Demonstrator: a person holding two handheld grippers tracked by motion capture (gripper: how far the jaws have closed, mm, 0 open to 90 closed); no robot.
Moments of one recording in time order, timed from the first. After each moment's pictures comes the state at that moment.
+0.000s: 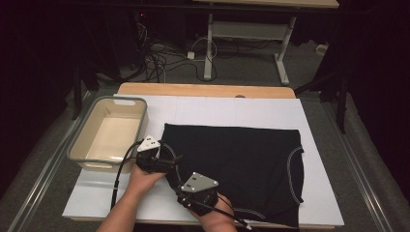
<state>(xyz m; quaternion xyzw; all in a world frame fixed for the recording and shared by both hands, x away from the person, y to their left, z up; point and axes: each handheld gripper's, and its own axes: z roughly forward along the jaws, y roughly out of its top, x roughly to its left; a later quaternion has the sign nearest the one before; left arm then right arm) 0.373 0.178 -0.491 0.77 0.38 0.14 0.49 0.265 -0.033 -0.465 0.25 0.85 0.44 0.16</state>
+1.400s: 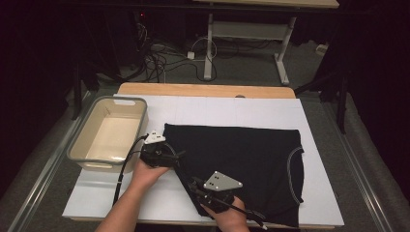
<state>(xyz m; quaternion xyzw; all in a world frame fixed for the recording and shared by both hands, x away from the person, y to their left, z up) 0.393 0.164 -0.483 0.78 0.40 0.13 0.46 0.275 -0.074 -0.485 0.28 0.81 0.49 0.16</state>
